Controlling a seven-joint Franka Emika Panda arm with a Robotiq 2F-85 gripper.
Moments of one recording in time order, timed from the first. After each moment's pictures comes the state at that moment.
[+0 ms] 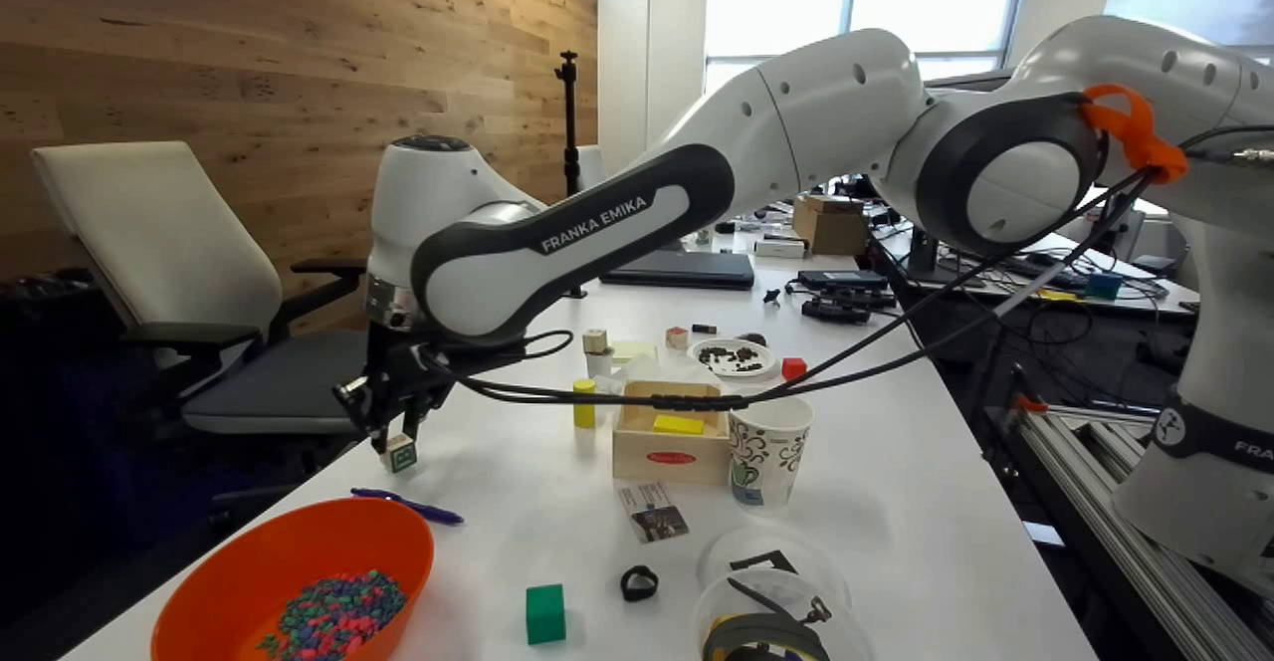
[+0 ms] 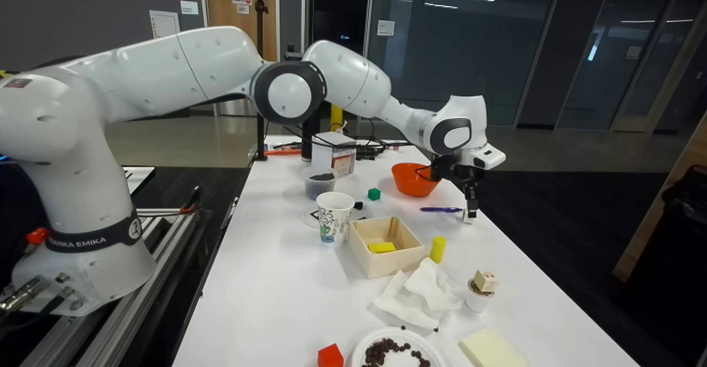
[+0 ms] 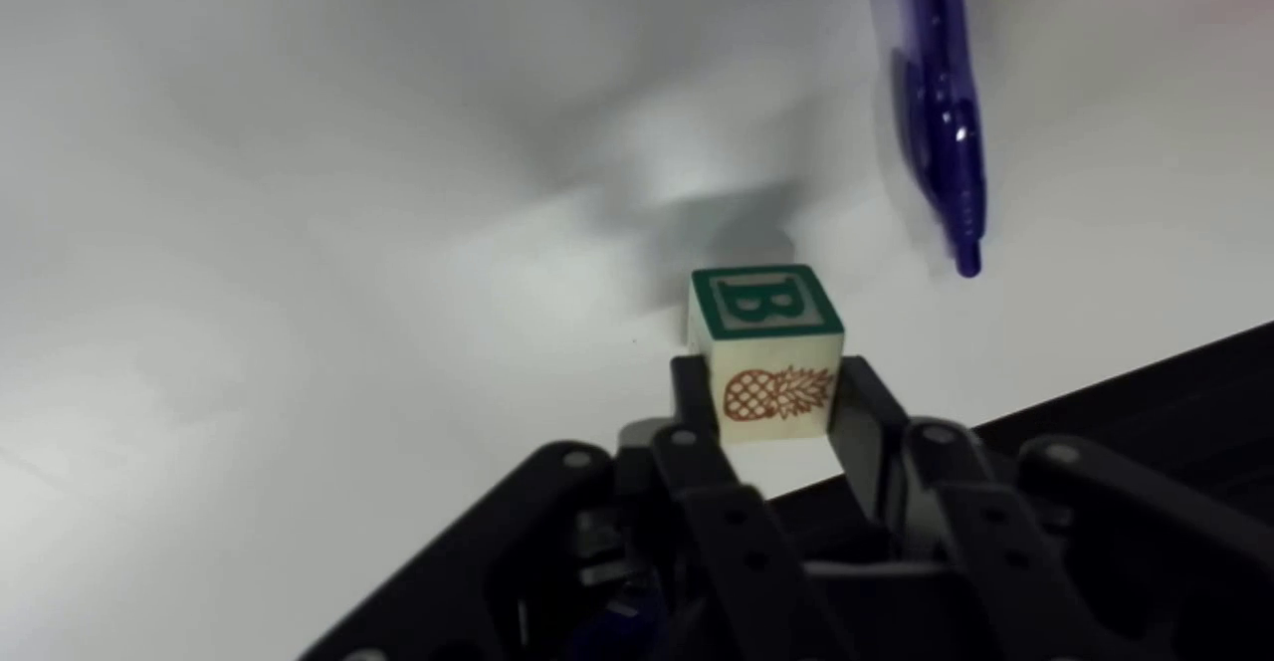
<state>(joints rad) 0.27 1.22 -0.15 -0.77 0.04 2.30 0.65</state>
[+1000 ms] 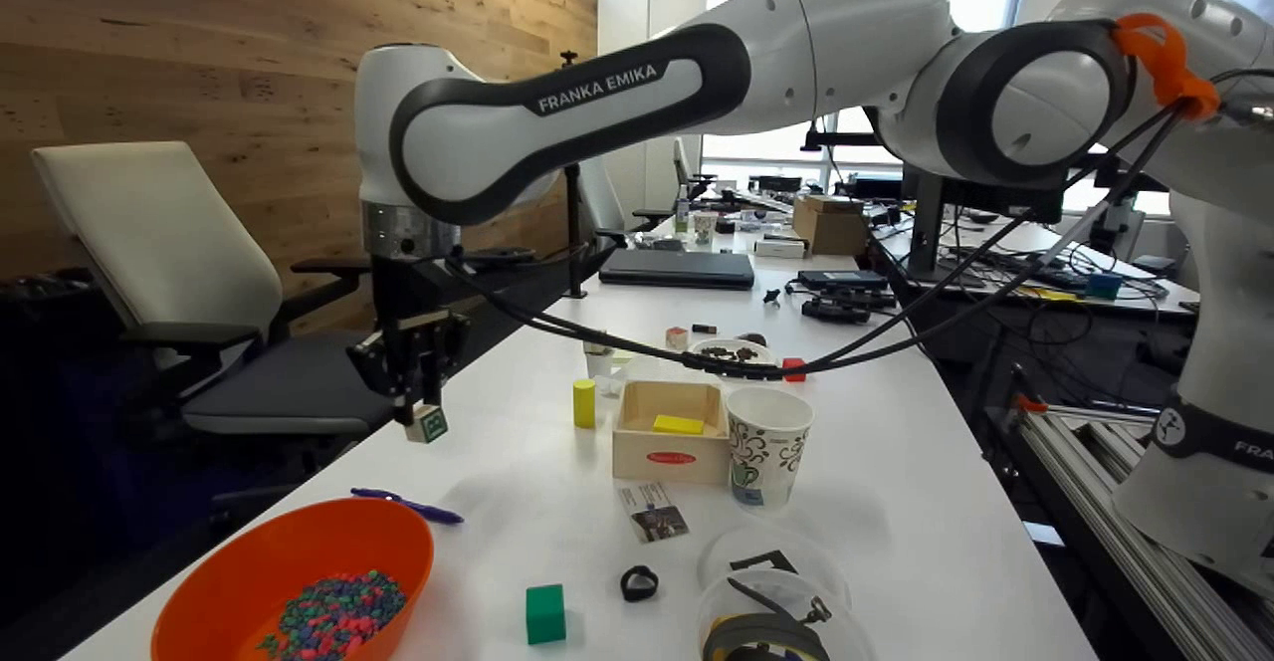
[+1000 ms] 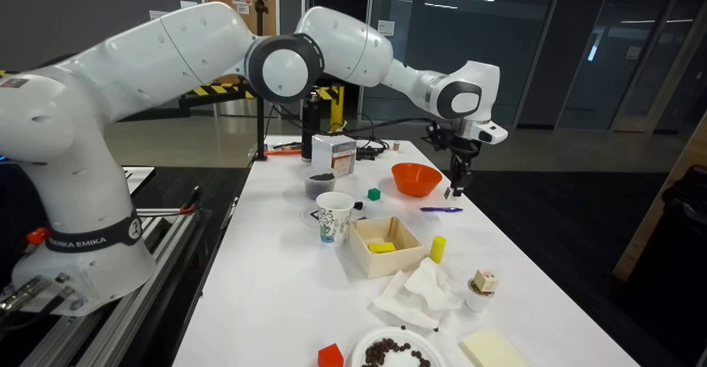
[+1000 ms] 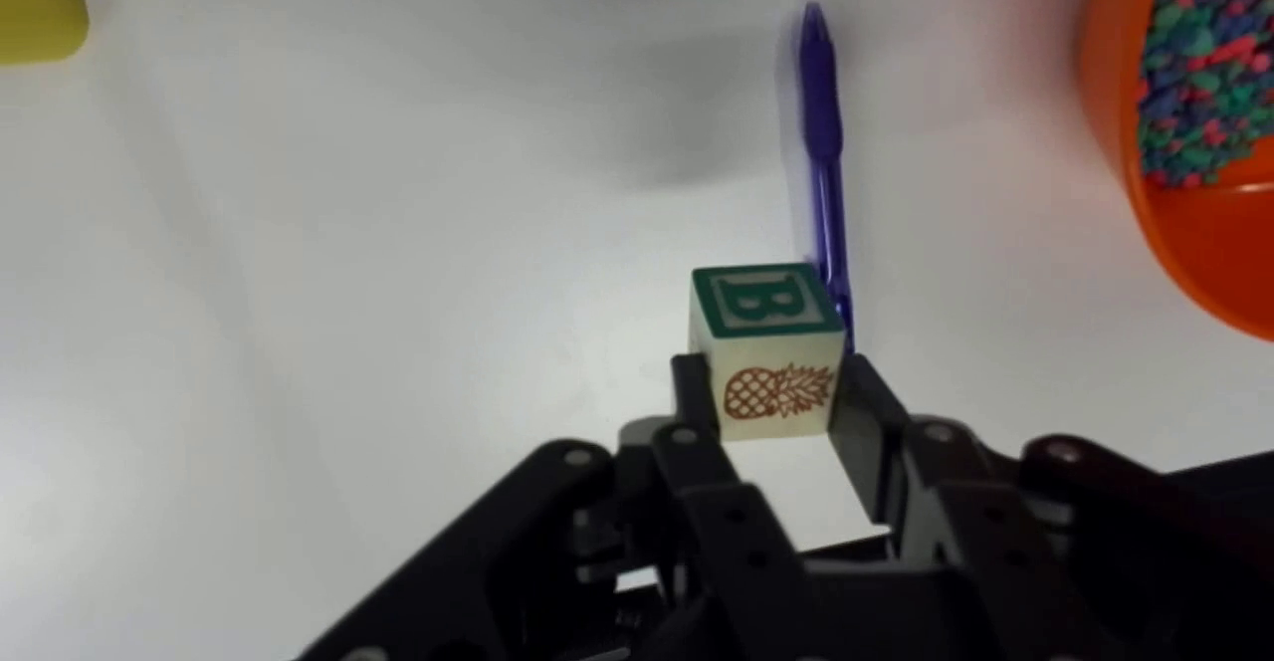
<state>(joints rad) 0.23 1.08 -0.06 -0.78 0.07 1.97 0.41</state>
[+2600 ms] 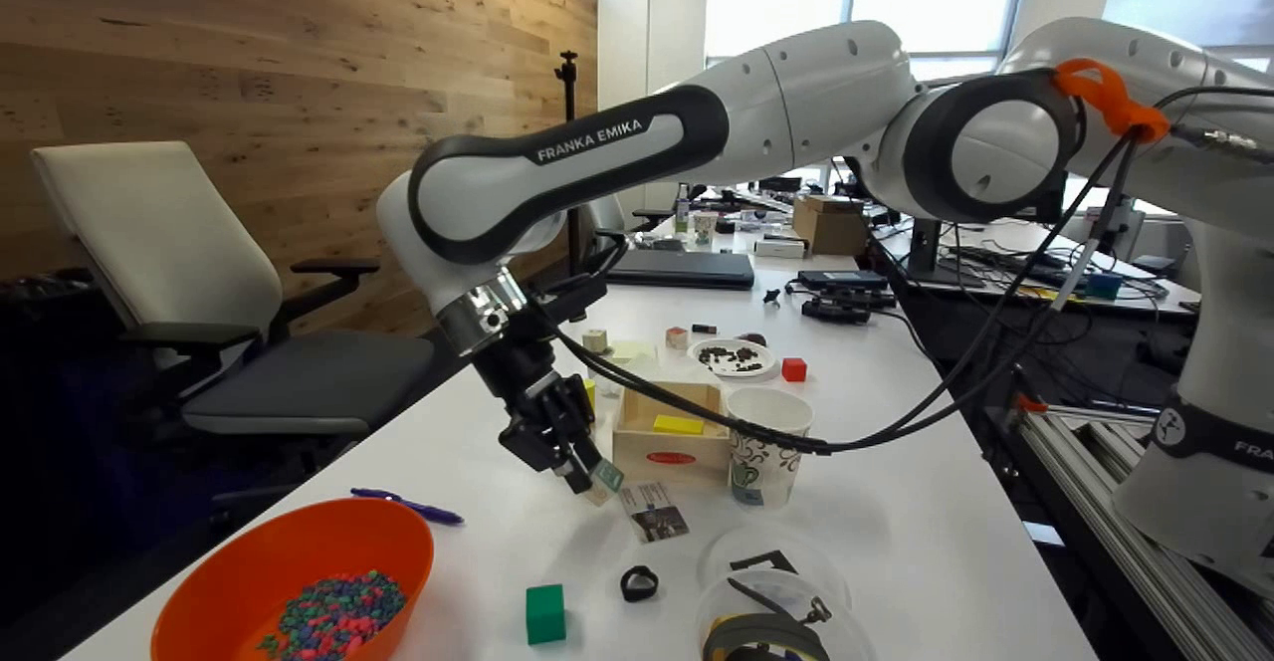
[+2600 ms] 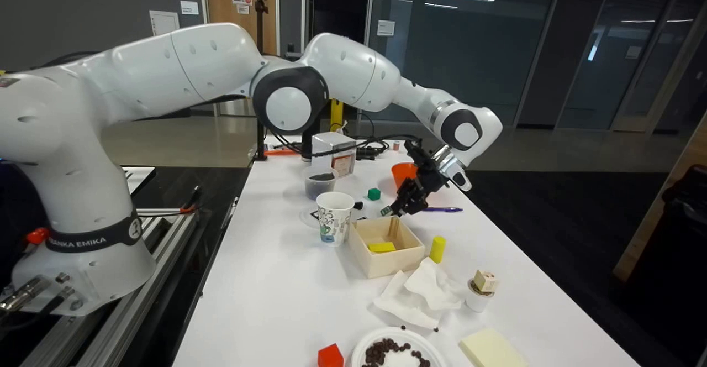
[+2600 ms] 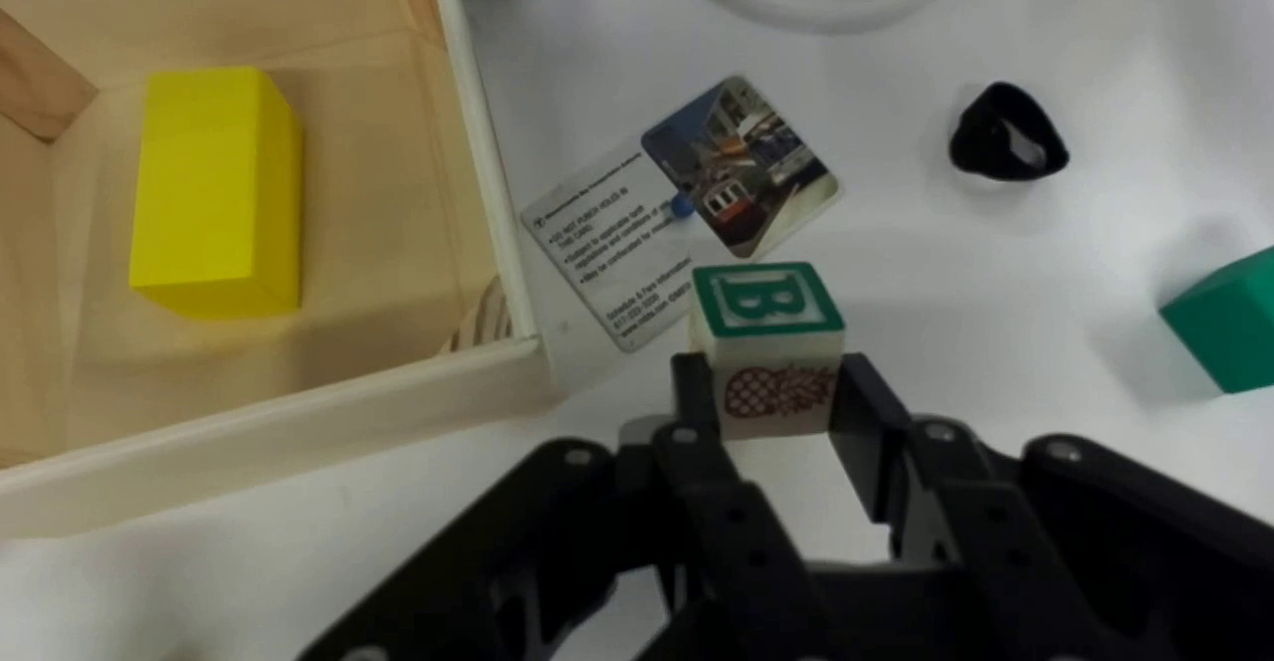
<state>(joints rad) 0.14 1.21 0.07 -0.70 0.09 1.32 0.26</state>
